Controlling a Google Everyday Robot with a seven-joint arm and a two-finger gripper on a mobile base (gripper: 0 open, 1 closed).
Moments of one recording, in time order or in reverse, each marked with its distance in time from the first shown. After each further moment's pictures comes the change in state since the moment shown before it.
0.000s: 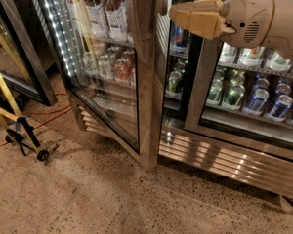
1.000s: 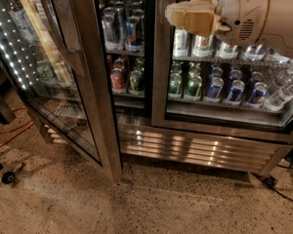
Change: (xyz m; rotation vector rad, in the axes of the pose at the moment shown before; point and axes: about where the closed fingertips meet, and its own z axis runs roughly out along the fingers) arm 0.001 -0.005 0.007 0.009 0.020 0.010
